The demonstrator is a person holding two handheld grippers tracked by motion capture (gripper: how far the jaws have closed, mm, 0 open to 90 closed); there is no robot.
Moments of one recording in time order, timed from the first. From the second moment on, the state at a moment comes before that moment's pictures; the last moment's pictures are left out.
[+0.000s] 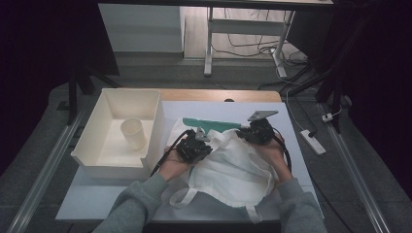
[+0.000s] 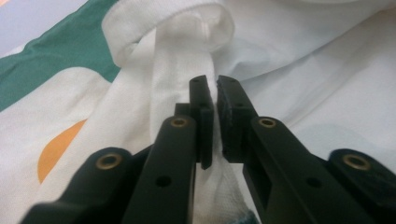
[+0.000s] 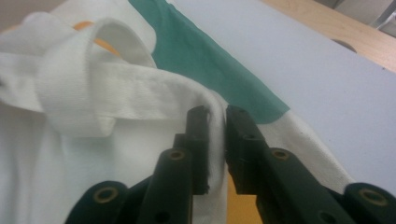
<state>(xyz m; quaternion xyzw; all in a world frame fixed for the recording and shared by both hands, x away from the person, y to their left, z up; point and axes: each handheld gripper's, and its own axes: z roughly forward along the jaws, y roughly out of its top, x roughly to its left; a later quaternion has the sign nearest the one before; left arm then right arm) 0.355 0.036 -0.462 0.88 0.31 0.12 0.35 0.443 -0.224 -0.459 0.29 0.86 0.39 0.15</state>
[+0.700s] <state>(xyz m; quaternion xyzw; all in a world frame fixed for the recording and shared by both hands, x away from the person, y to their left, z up) 0.353 0.045 -0.457 0.86 0.31 0.13 0.38 0.336 -0.236 -0.434 0.29 0.89 0.31 0.16</state>
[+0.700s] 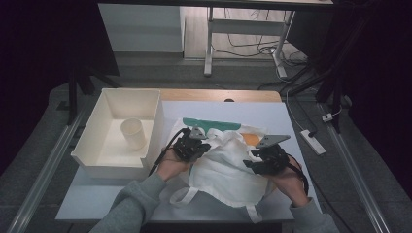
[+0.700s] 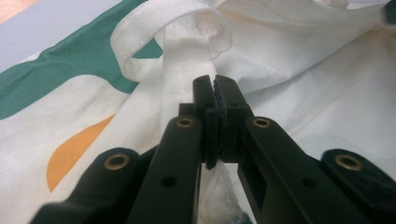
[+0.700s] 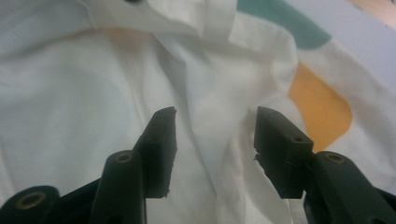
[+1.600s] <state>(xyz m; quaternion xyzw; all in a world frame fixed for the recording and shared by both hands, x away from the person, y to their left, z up) 0.340 0.074 -0.425 0.82 0.32 0.15 0.45 0.349 -0.285 -0.416 0.33 0.87 0.29 0.23</state>
